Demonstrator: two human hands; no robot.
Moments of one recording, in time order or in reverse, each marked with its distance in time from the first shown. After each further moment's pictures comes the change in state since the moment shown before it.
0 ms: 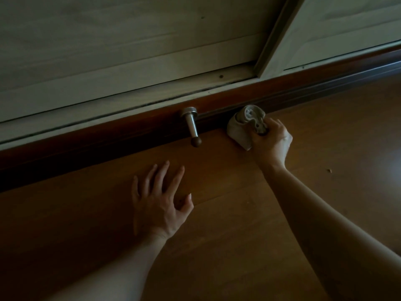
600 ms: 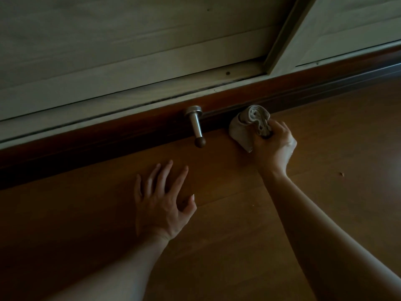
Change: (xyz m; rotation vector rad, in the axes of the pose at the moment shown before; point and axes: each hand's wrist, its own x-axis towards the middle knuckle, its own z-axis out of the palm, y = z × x) left_hand 0.001 0.000 0.001 0.027 0.001 -0.005; right_hand -0.009 -0.003 0.011 0.045 0.046 -0.028
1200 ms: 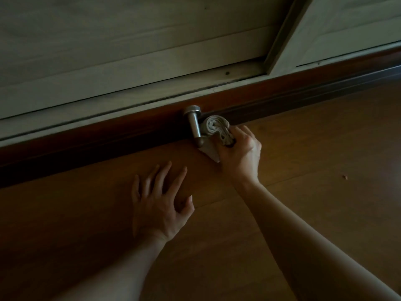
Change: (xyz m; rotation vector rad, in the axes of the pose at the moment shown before) left_hand 0.001 0.001 -0.003 0.026 -0.023 -0.006; right_hand -0.035 -0.031 0.028 0.077 -0.193 -0.199
